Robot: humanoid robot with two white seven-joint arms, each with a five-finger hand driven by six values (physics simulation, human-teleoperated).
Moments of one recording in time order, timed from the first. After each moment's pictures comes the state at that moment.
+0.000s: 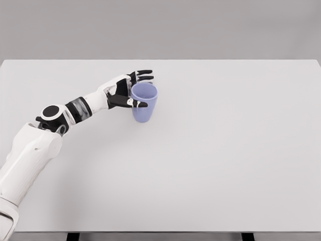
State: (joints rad) left arm -0.63 0.32 -0.57 -1.02 0.68 0.01 -0.61; right arm -0.02 0.00 -0.08 -0.01 0.07 -0.06 0.07
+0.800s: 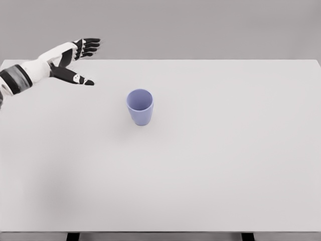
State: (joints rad) left arm -0.77 0.61 -0.56 -1.01 0.39 -0.20 -0.61; right arm -0.02 0.00 -0.08 -0.01 0.07 -0.06 0.07
